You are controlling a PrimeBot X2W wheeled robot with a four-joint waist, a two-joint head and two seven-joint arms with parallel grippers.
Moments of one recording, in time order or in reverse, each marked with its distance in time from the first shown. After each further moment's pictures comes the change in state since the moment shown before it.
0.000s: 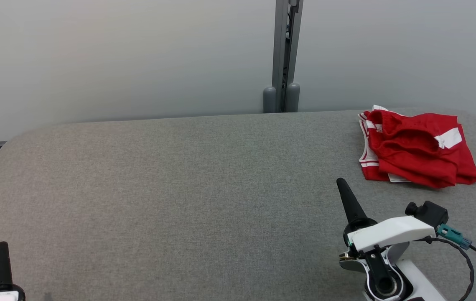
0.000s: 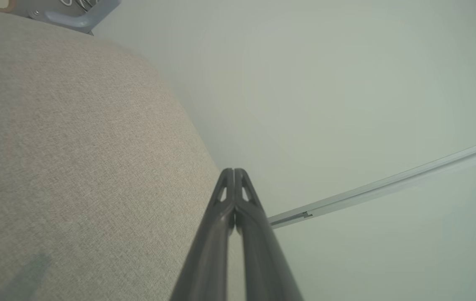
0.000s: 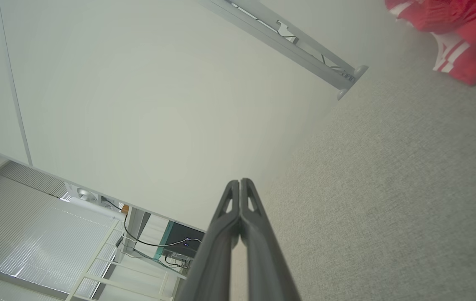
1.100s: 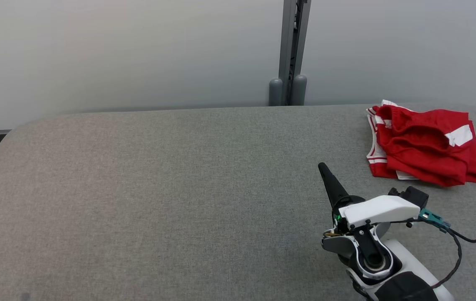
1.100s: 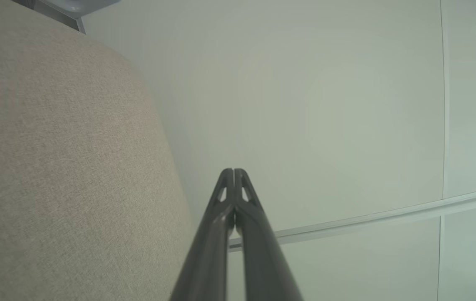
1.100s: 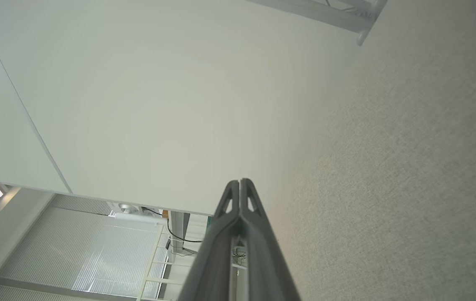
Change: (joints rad) left arm -0.039 0.003 0.151 -0.038 -0.269 0.009 0.140; right arm -0.129 0.012 0.111 0.063 0.344 0.000 0.016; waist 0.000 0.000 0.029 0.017
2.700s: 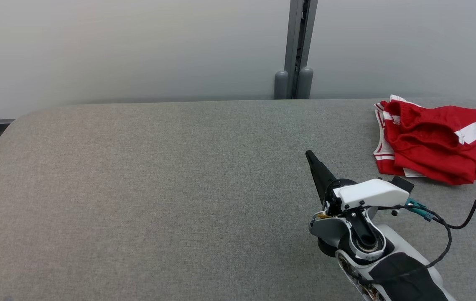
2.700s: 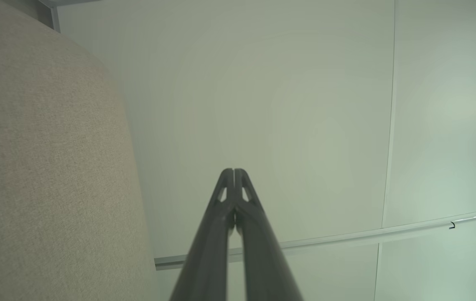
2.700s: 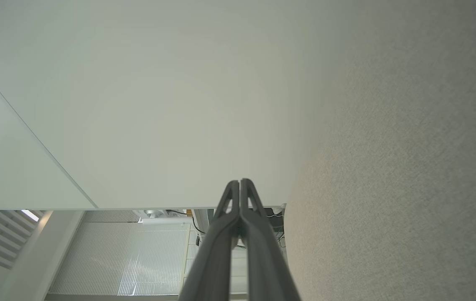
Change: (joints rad) left arm -0.034 0.002 0.109 -0.029 -0.193 0.007 0.100; right arm -0.099 0.013 0.075 0.049 0.249 0.000 0.010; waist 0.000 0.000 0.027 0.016
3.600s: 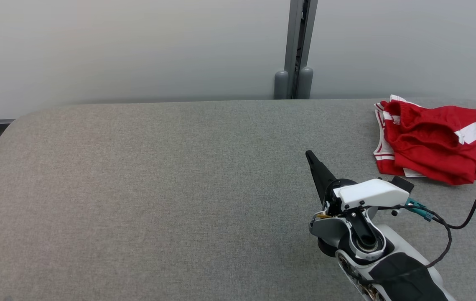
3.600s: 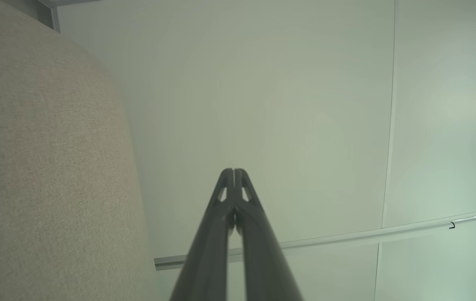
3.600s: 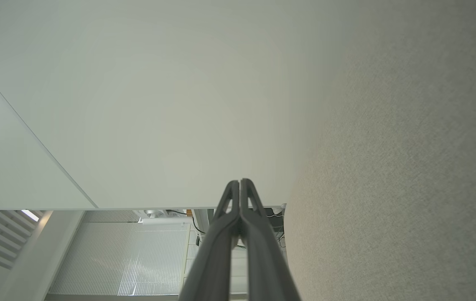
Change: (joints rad) left arm 0.000 0.000 0.000 0.000 0.000 0.000 0.000; right arm 0.000 0.000 0.000 0.000 0.000 0.000 0.000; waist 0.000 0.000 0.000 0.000
